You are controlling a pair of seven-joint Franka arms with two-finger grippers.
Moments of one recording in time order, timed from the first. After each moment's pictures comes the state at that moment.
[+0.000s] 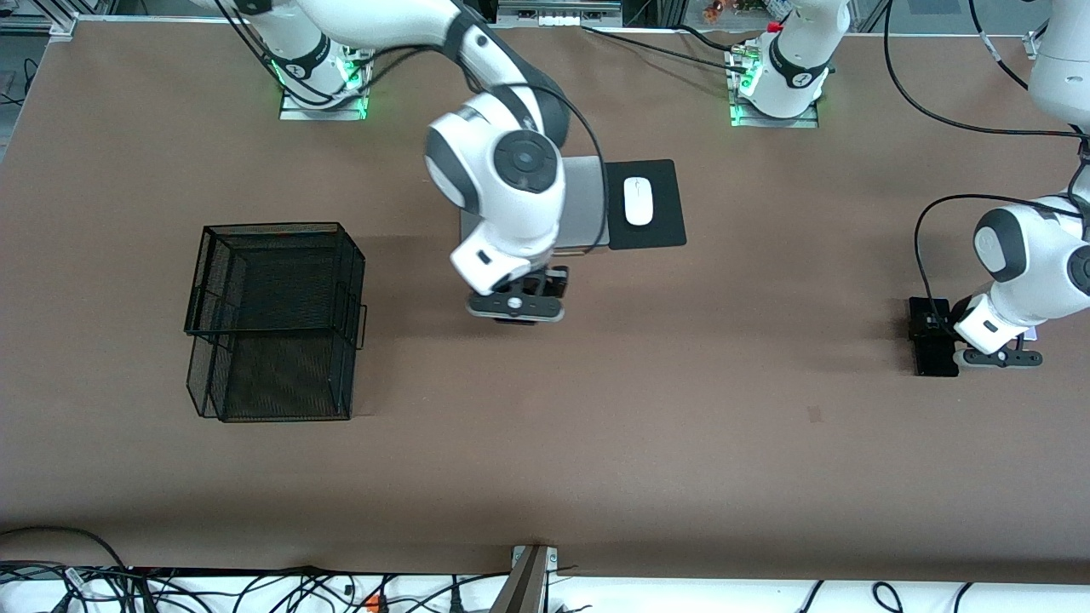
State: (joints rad) left arm 0.51 0.58 -0.16 -1.89 0.20 2.42 0.25; right arm 0.75 0.72 -0.08 -1.05 -0.07 1.76 0.75
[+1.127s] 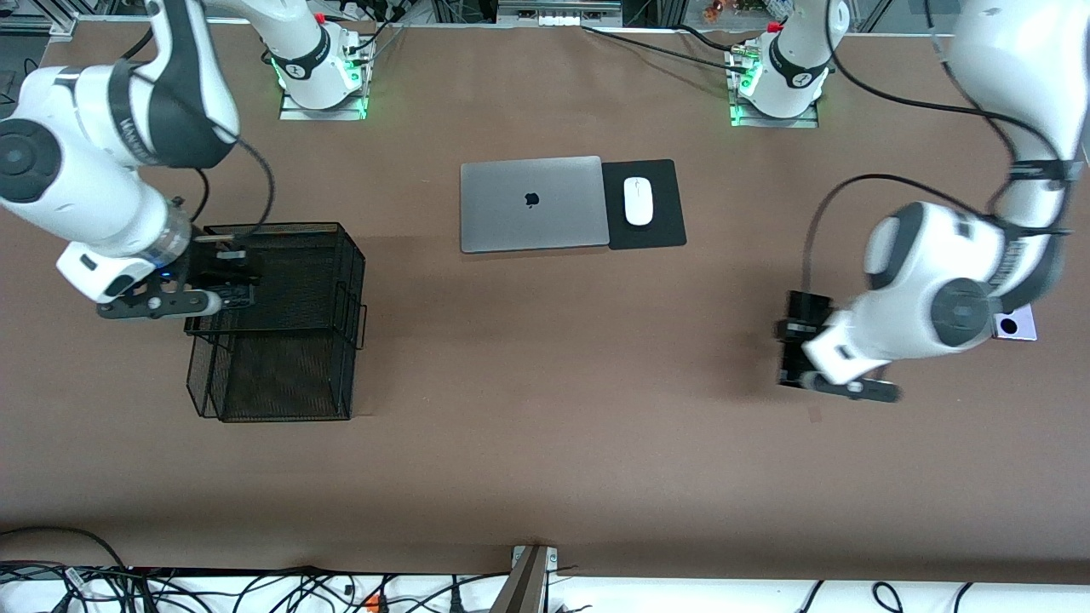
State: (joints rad) left arm 0.17 0.57 -0.46 -1.56 0.20 1.88 -0.22; right arm 0.62 0.19 -0.57 -1.83 0.06 1.95 -0.09
